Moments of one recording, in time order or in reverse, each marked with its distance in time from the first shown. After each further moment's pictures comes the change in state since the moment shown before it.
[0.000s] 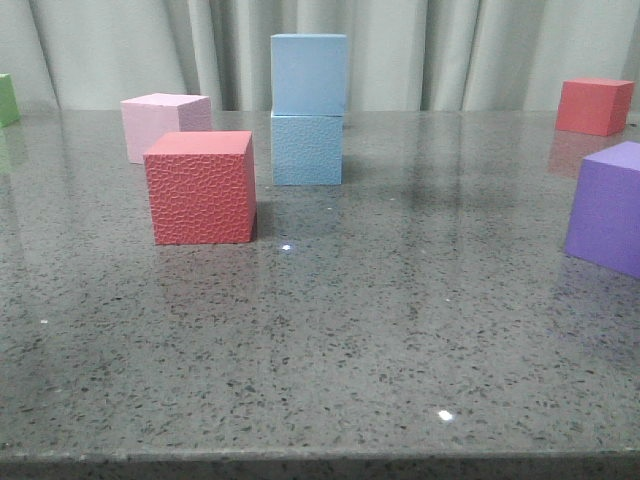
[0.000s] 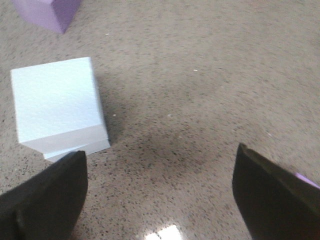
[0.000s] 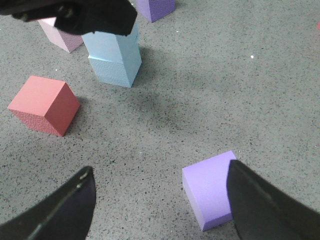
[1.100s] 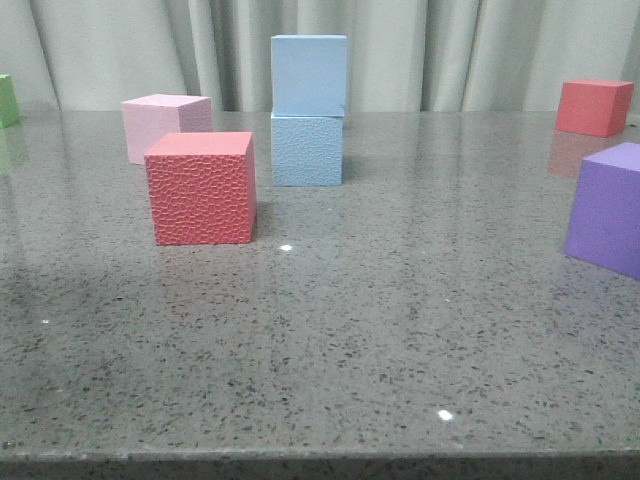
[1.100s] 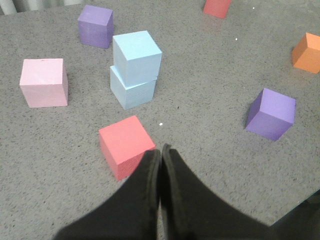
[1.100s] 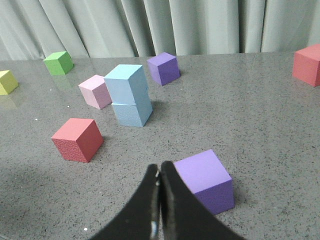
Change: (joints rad) left arm -0.141 -1.050 1.025 0.168 -0.265 -0.066; right arm 0.000 -0.617 0.277 -0.006 -0.042 0.002
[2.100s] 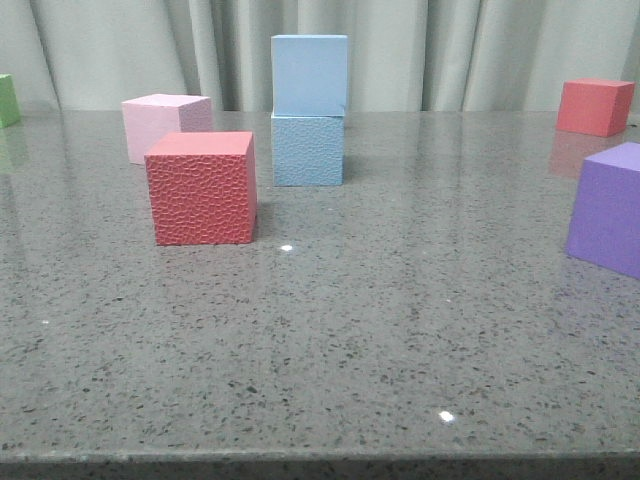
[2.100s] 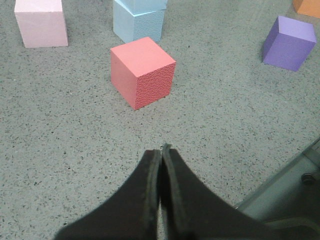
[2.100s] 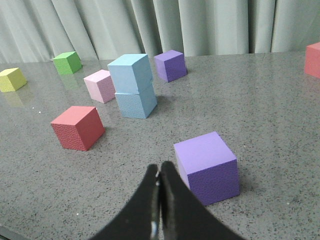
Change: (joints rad) left arm 0.000 -0.445 0.603 0.023 -0.215 -0.004; right arm 0.000 -0.216 0.244 0.002 -0.104 -0.015
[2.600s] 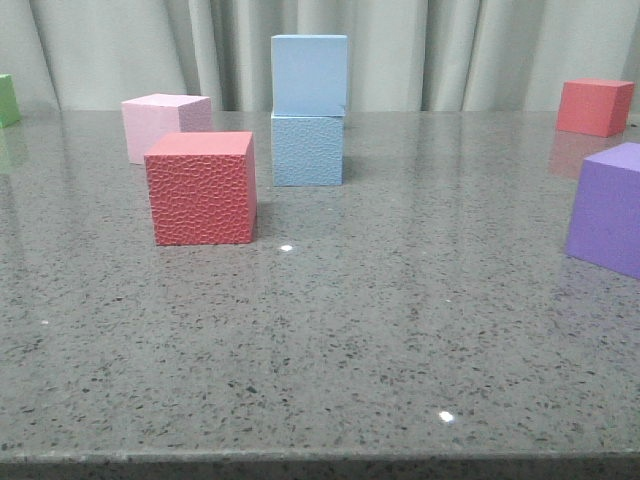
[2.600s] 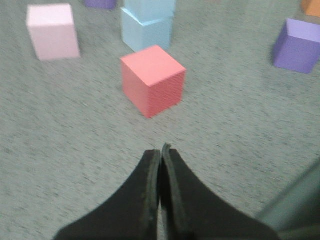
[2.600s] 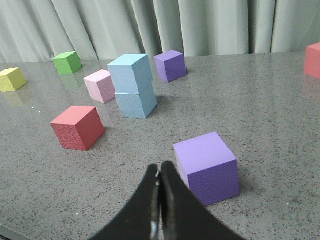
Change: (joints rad) left arm 0.000 -0.004 0.000 0.081 0.000 0.000; right arm 0.000 0.000 0.000 0.000 0.000 -0.002
